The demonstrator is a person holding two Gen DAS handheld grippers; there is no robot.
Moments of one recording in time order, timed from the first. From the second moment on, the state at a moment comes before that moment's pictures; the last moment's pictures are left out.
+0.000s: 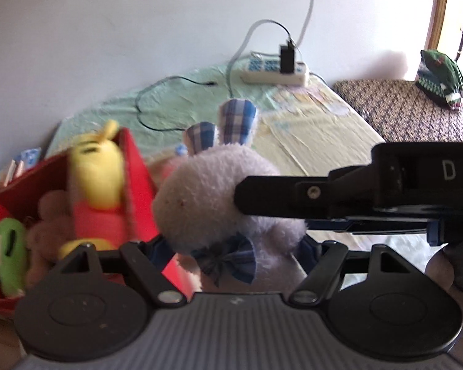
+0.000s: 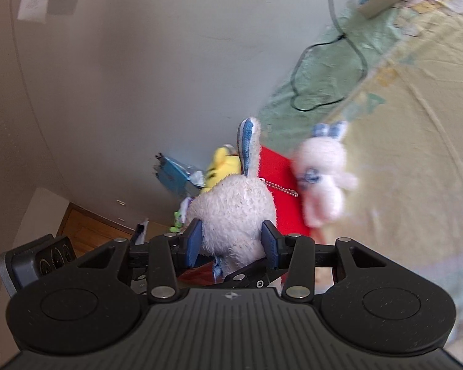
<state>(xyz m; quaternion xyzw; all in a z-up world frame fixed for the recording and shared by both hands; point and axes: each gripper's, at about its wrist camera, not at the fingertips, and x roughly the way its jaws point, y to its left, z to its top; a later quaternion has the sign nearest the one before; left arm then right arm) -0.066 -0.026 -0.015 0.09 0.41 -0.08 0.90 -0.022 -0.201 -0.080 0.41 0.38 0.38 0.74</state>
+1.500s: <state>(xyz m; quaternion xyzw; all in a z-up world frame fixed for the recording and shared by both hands) -0.031 0.168 -0.031 0.05 0.40 -0.06 0.91 -0.005 0.001 -0.063 0.33 0.36 0.35 0.80</state>
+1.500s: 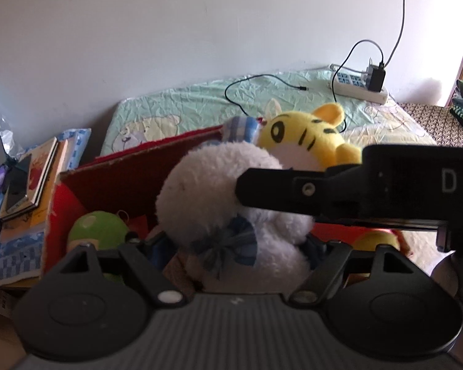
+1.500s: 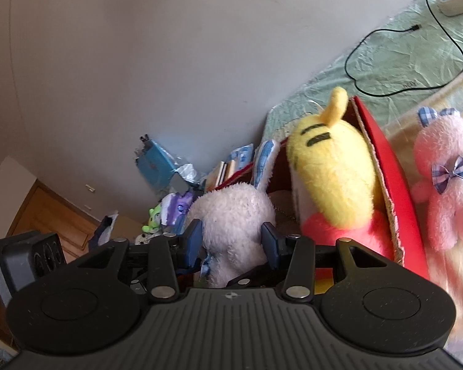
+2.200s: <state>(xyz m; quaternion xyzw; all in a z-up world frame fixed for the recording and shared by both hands) -0.009 0.171 -0.057 0.04 0.45 -0.04 0.89 -0.001 -0.002 -0.072 0.32 0.36 0.32 0.82</state>
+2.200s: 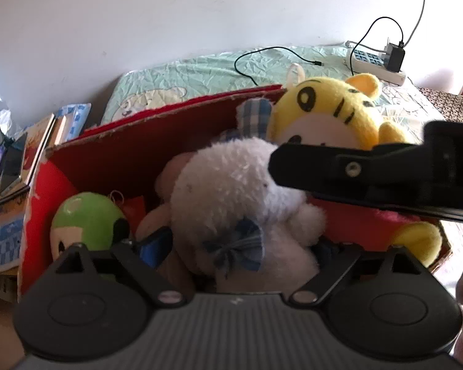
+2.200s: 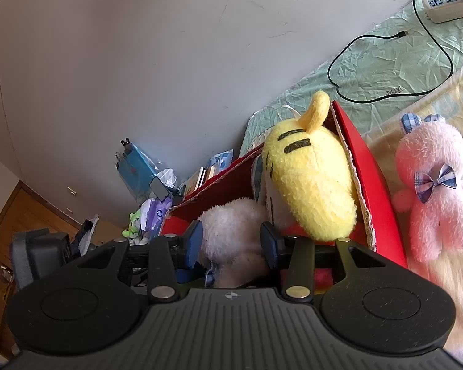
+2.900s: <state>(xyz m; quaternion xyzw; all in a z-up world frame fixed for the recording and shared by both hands) -0.017 0.170 -0.060 0.05 0.46 -0.01 0.89 -0.006 -0.007 -0.070 0.31 0.36 0.33 0.82</state>
